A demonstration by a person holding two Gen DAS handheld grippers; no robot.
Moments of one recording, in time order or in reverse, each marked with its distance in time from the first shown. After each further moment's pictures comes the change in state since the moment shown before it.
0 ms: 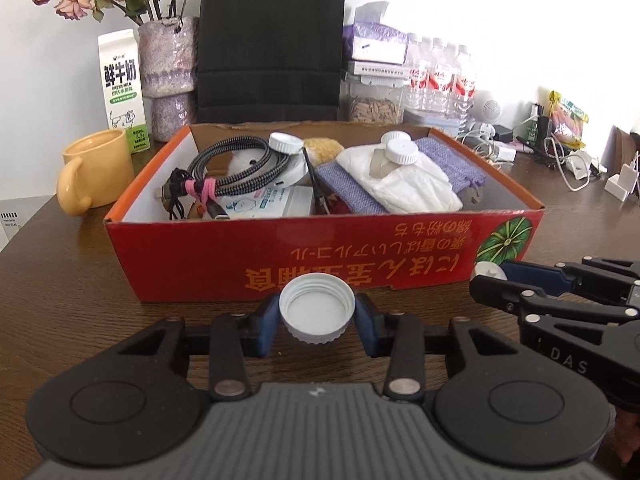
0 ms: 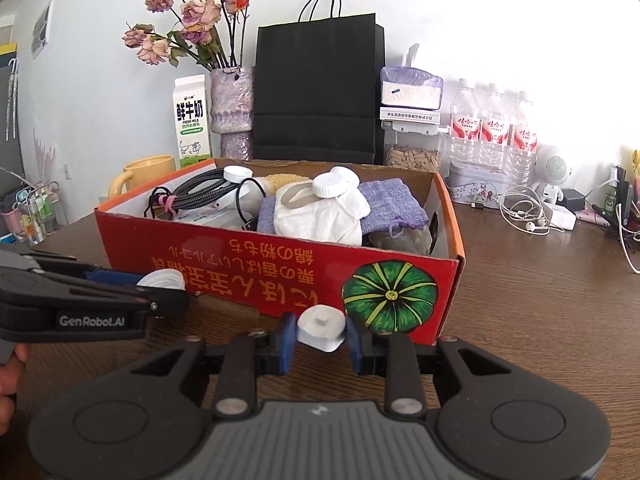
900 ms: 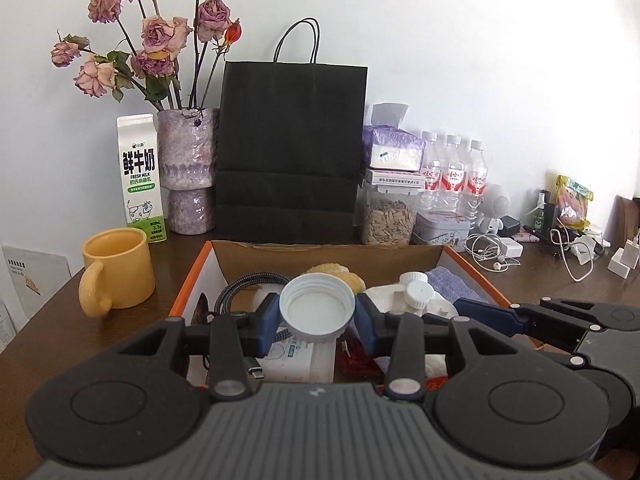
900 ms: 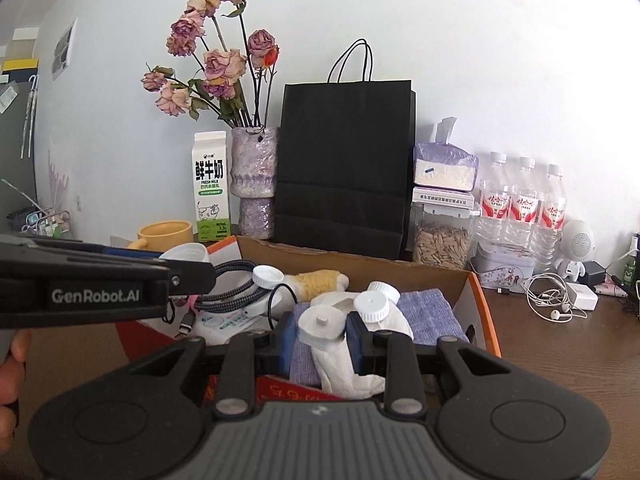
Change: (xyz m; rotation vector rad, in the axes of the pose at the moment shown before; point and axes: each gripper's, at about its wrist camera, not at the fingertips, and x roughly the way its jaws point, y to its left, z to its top) left arm -0.018 0.018 0.069 -0.040 -0.215 0.018; right arm 0.016 0.028 0.068 -0.046 -0.146 0.029
